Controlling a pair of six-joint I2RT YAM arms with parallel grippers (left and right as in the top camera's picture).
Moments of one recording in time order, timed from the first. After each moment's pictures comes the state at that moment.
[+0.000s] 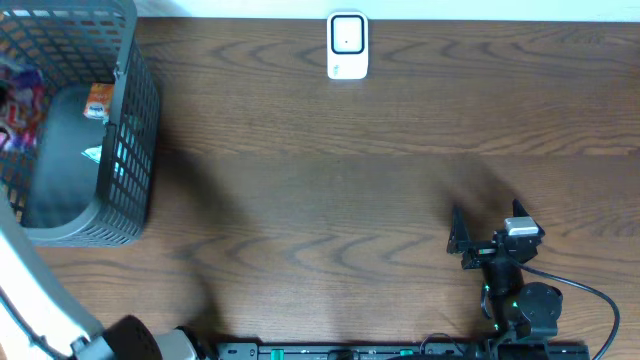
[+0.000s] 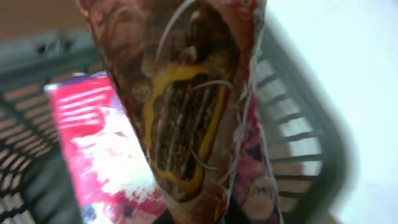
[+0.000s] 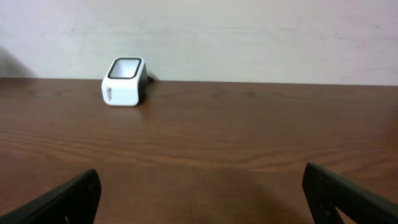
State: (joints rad) left arm 0.61 1.54 1.82 -0.98 0.06 -0.52; right arm 0.01 0.01 0.01 -0.07 -0.09 0.01
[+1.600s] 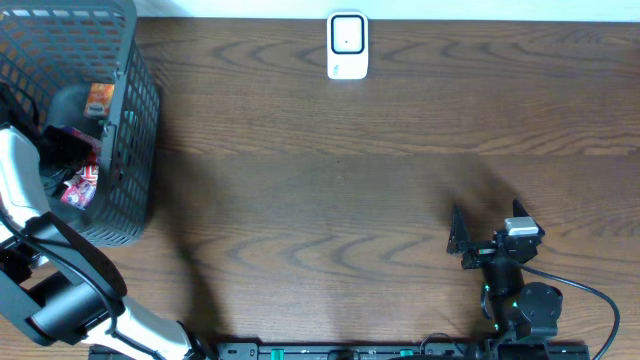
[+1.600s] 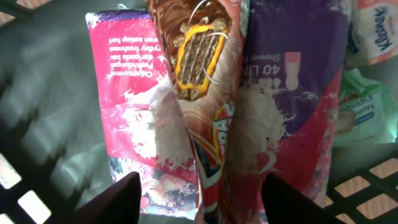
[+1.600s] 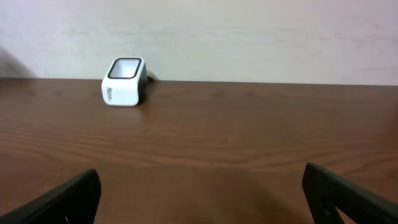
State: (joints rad) left arm 0.61 1.86 1.53 -0.98 0.02 -0.51; right arm 0.01 0.01 0.01 -0.07 -0.09 0.01
